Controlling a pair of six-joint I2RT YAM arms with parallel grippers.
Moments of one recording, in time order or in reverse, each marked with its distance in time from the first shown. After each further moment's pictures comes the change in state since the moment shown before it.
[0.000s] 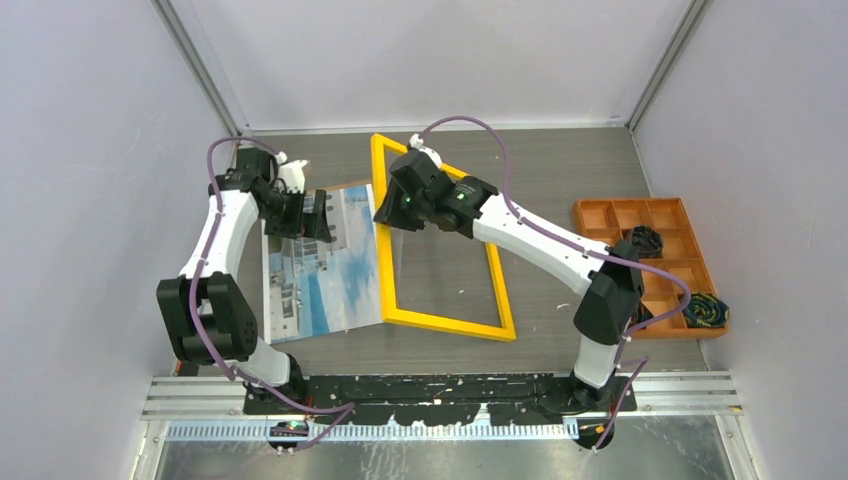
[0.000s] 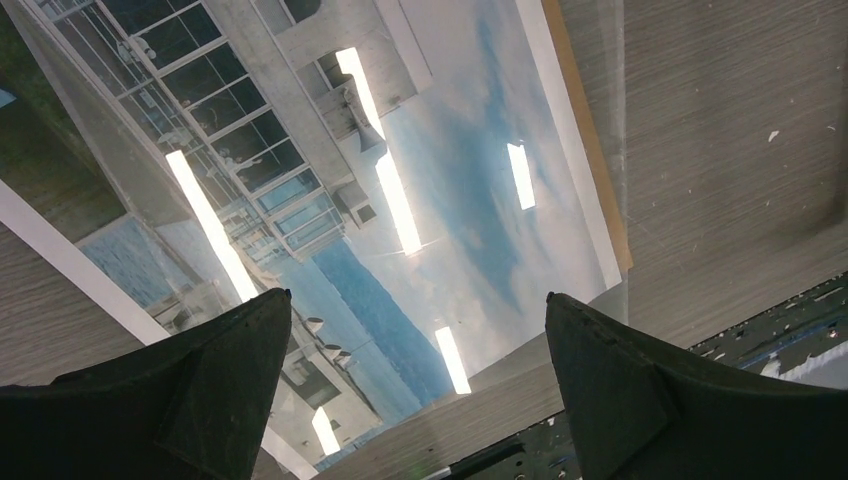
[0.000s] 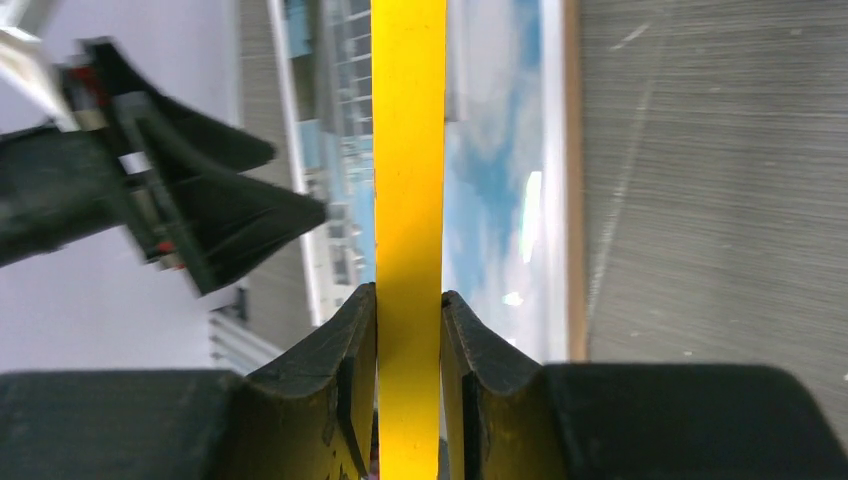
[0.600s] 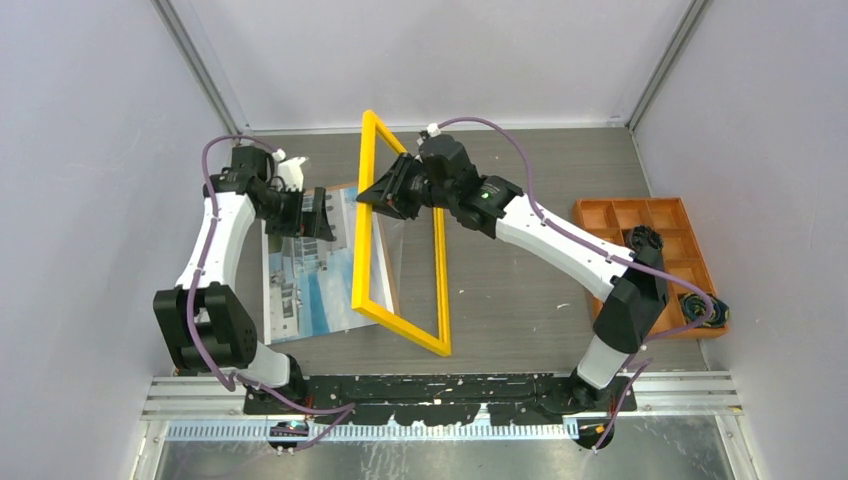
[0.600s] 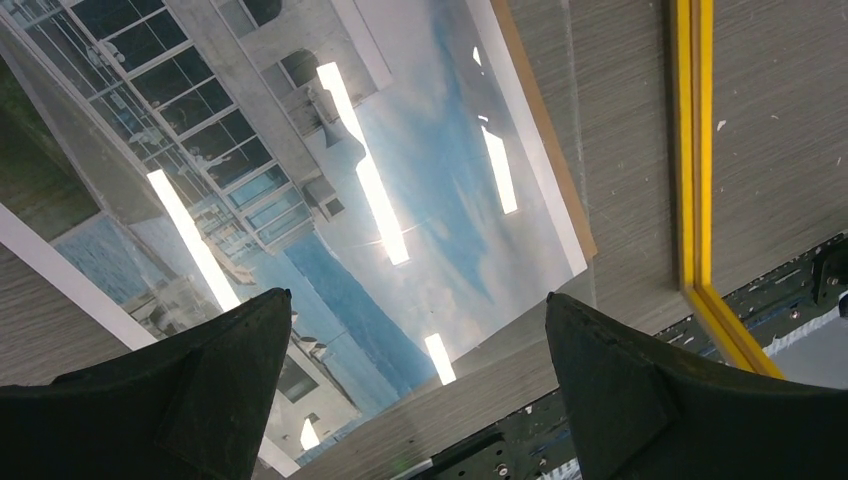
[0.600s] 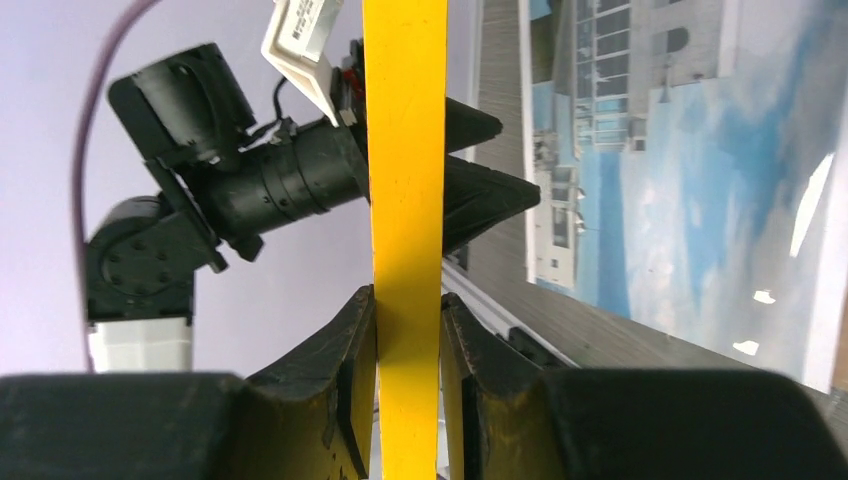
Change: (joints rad) left arm 0.000 -0.038 0.023 -0.045 0.057 -0.005; right arm -0.069 -0.106 -0.085 0.280 -0.334 0.273
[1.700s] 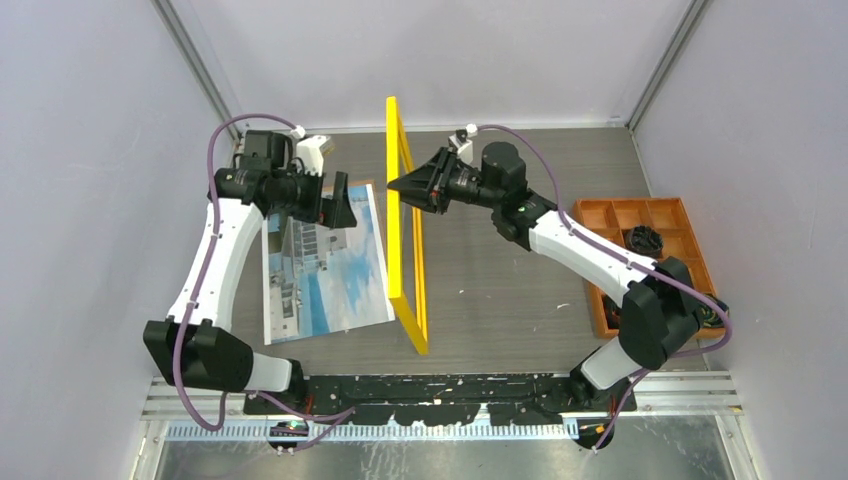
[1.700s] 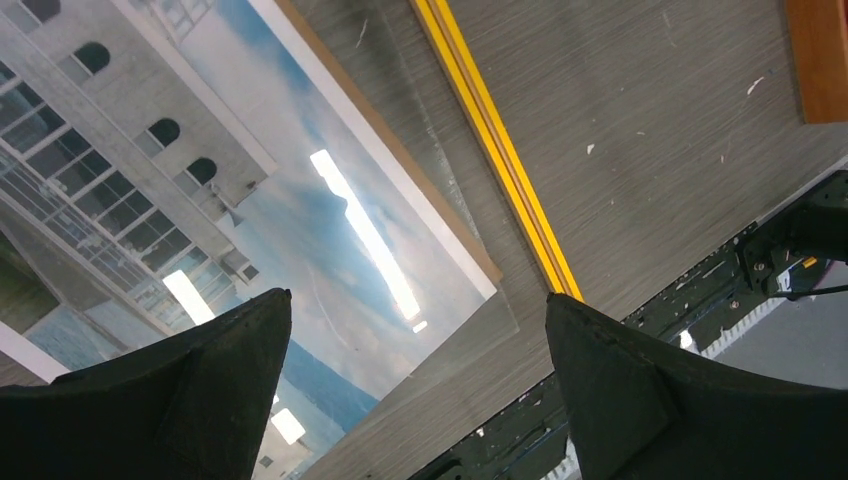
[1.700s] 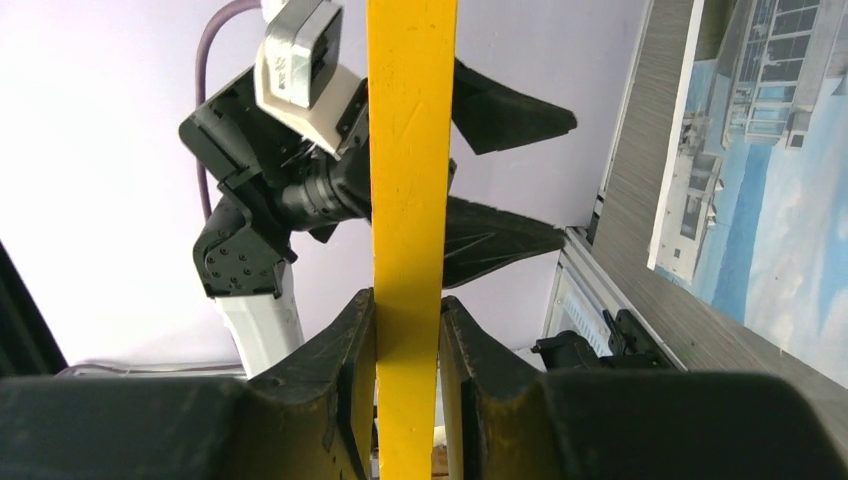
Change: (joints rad) left arm -0.183 -0.110 0.116 -0.012 0.028 -0.098; right arm -0.203 -0.163 -0.420 0.609 -0.379 0.230
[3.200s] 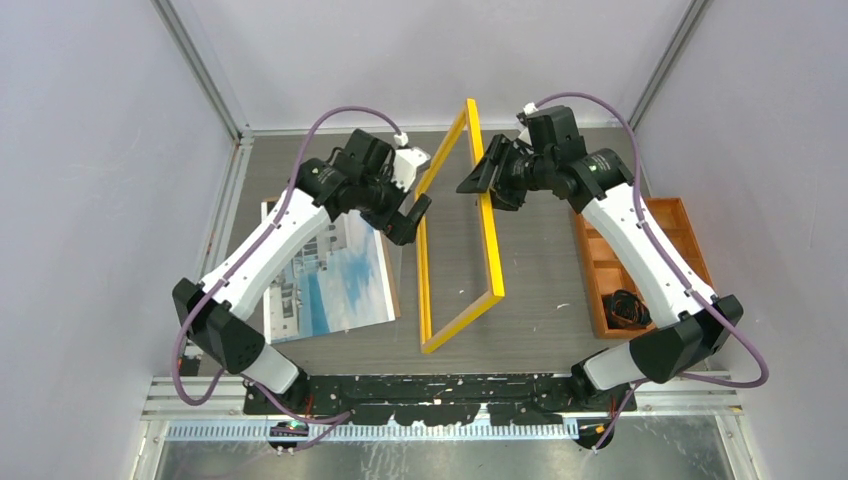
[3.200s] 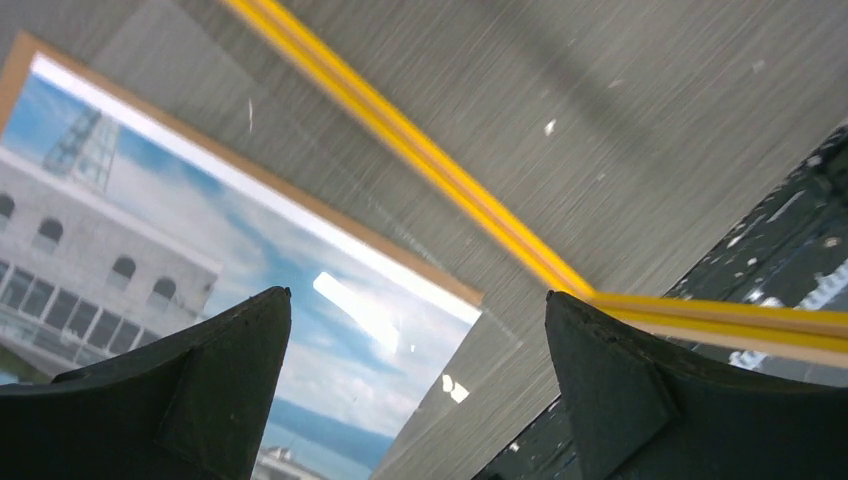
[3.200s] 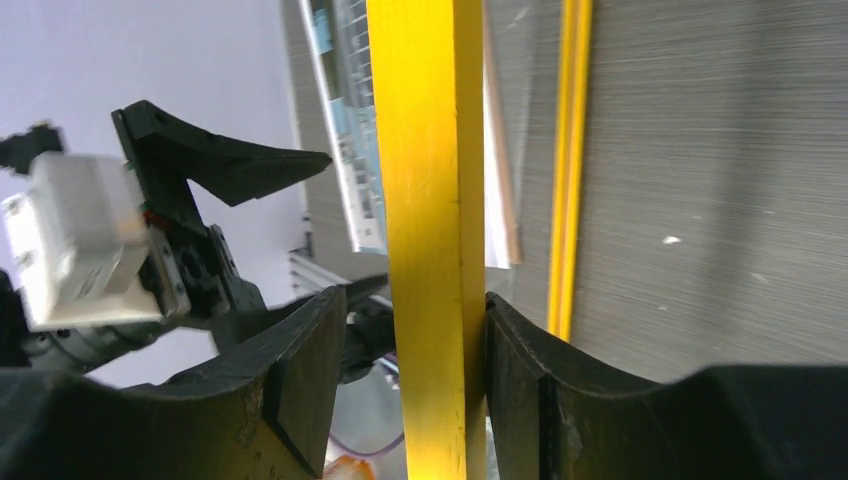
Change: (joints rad) left arm -0.520 0.153 0.232 0.003 -0.298 -0.005; right arm -0.195 -0.095 0.399 -1.109 0.180 -0.578
